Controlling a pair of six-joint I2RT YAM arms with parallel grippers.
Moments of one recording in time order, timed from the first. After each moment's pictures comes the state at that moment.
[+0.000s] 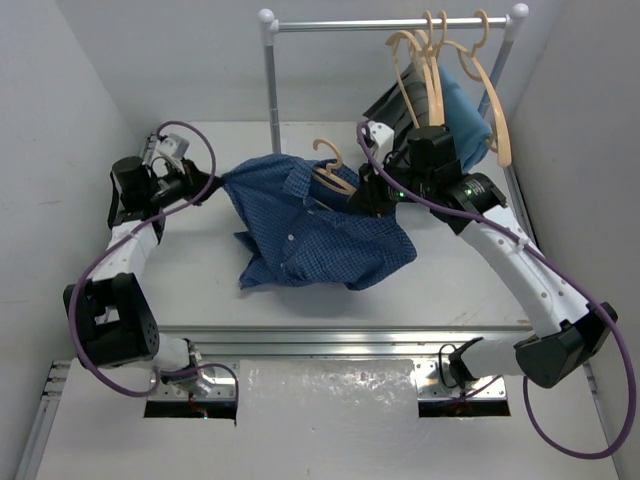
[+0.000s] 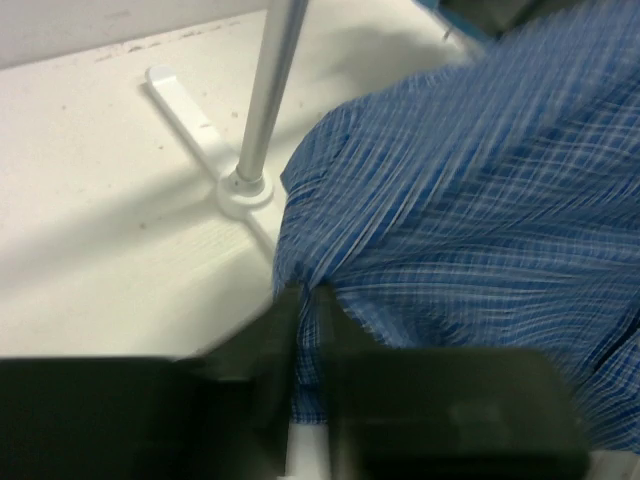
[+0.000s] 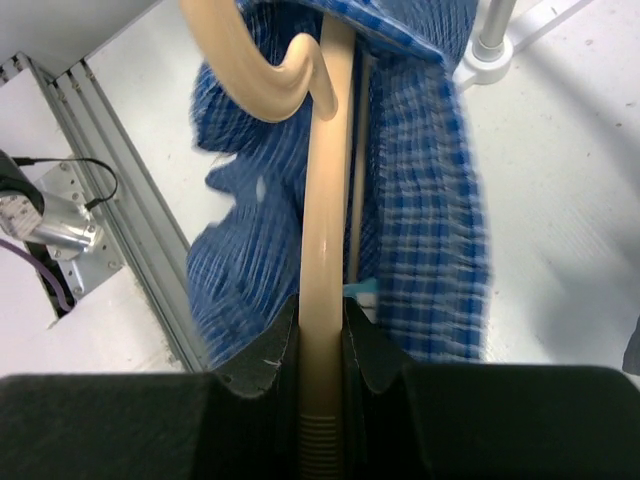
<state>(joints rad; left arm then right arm) 0.28 1.41 0.93 0.19 0.92 -0.04 0.50 1.35 1.44 -0.65 -0.48 -0.08</state>
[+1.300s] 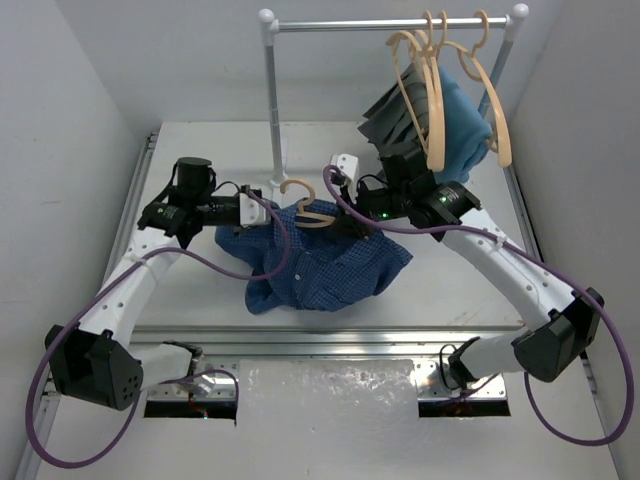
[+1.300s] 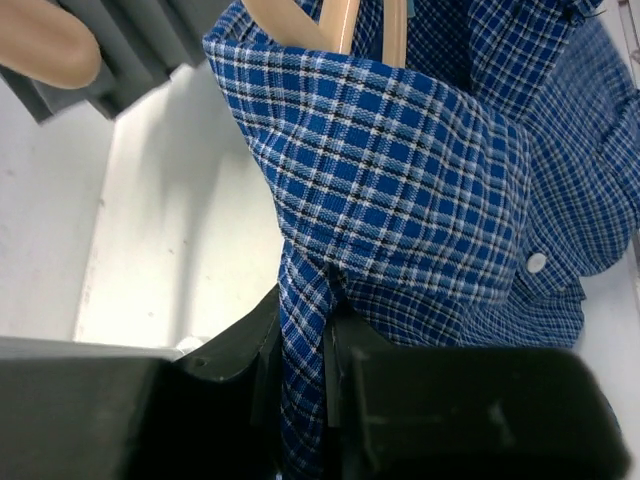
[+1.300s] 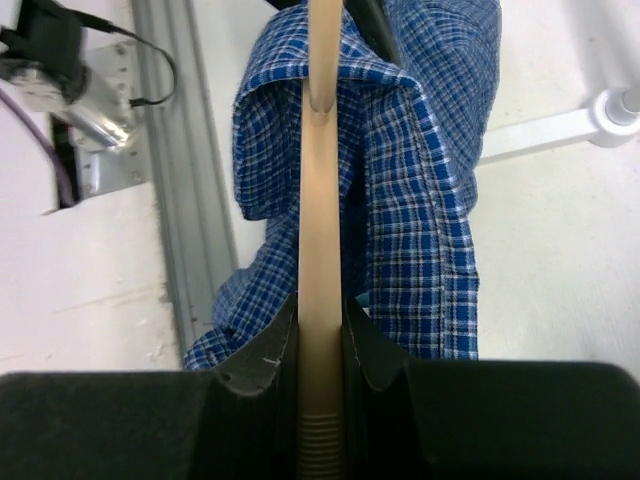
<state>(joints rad) -0.19 1.20 1.10 -0.56 1.00 1.07 0.60 1.39 1.38 -0.63 -0.65 -0.34</state>
